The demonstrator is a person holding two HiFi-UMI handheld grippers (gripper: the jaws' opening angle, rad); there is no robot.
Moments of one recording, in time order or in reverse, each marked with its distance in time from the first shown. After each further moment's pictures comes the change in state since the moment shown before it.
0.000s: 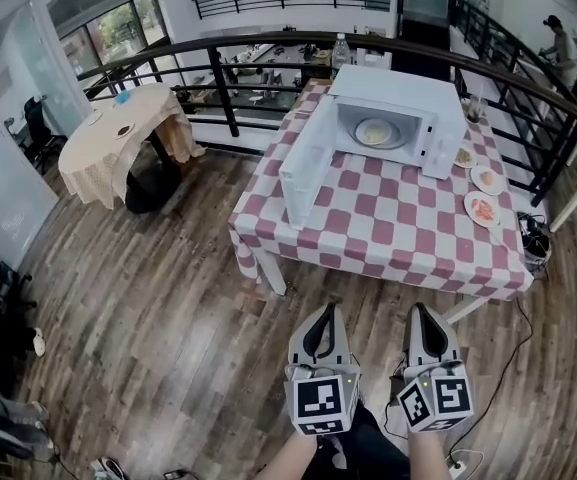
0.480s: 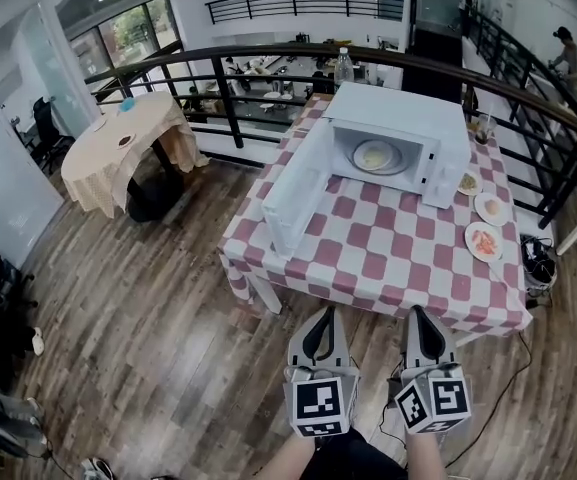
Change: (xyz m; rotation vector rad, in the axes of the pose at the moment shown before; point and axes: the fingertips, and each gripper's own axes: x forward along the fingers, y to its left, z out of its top) left arm 0.090 -0.022 0.015 0.018 -0.010 0.038; right arm 0.075 -0.059 0.022 0.003 -0.004 0.050
